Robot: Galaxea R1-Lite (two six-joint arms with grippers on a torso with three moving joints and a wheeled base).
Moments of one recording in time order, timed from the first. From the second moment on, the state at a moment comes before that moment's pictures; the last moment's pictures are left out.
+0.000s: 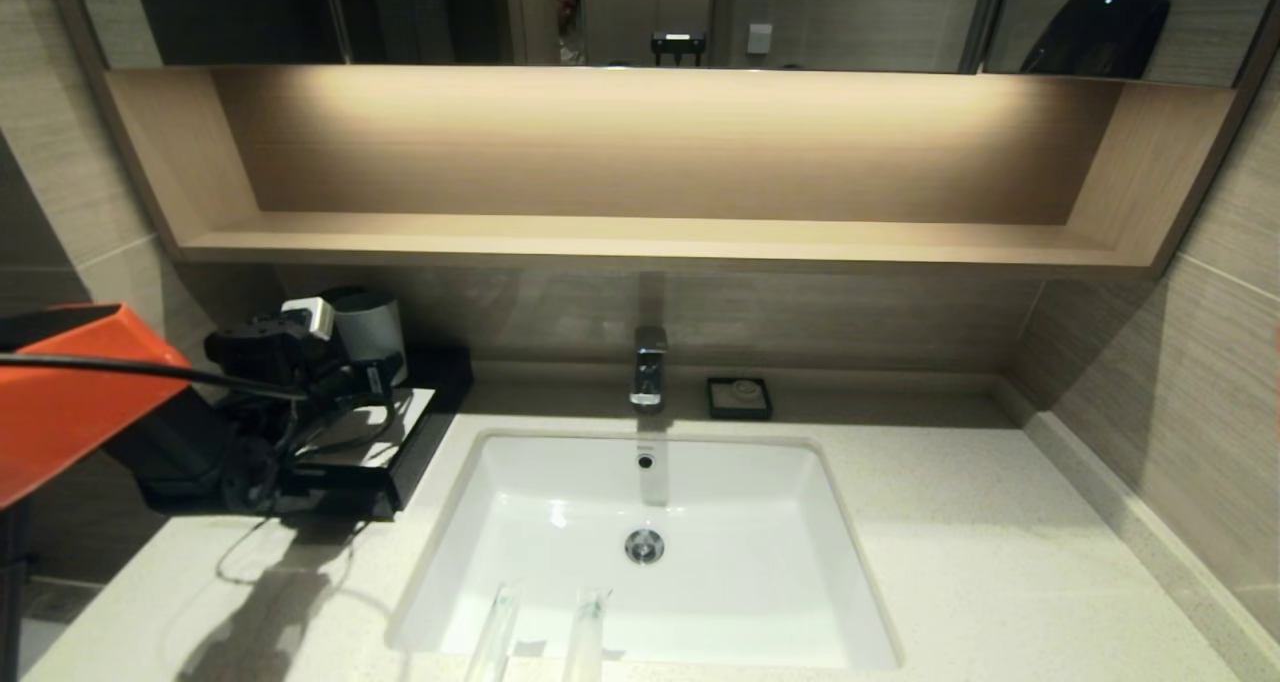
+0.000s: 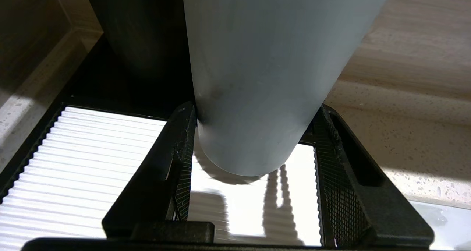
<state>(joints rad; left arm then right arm) 0.07 2.24 -0.99 -1.05 -0.07 -0.08 0.00 0.00 0.00 0.01 -0.01 -0.01</state>
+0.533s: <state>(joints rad) 0.07 2.27 -1.02 -1.05 -0.07 -0.08 0.00 0.00 0.00 0.01 -0.01 -0.01</state>
